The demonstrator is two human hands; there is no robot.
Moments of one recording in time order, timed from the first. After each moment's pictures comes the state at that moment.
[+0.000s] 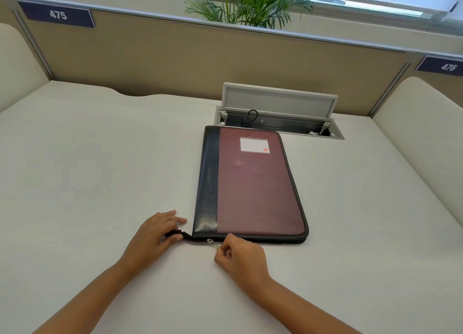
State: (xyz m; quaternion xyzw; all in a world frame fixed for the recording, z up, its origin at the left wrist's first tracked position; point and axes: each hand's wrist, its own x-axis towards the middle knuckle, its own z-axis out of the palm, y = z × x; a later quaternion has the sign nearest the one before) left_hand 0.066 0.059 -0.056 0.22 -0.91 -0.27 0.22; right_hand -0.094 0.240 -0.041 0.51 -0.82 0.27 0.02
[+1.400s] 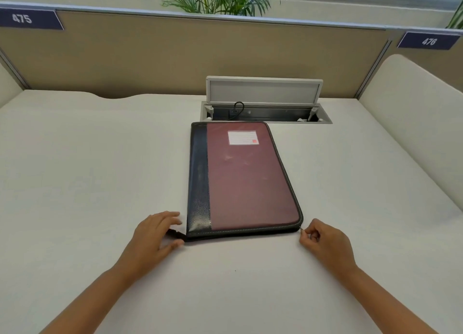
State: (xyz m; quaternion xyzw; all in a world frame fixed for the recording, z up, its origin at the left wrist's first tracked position) left_hand 0.063 0.065 -0.043 0.21 -0.94 -0.22 0.18; right_hand -0.217 0.354 -0.025 0.33 -0.91 0.27 -0.02
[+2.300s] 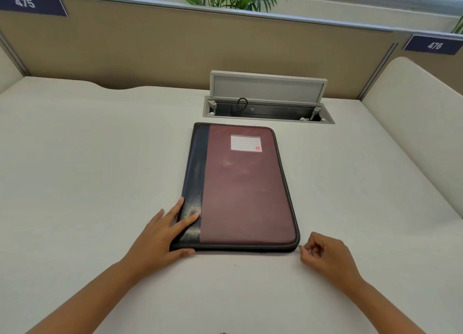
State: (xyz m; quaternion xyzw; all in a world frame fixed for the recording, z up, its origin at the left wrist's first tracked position) left_hand 0.059 0.086 -0.039 0.18 -0.96 -0.20 0.07; right_hand -0.204 0.377 -0.021 0.37 -0.88 0.27 -0.11
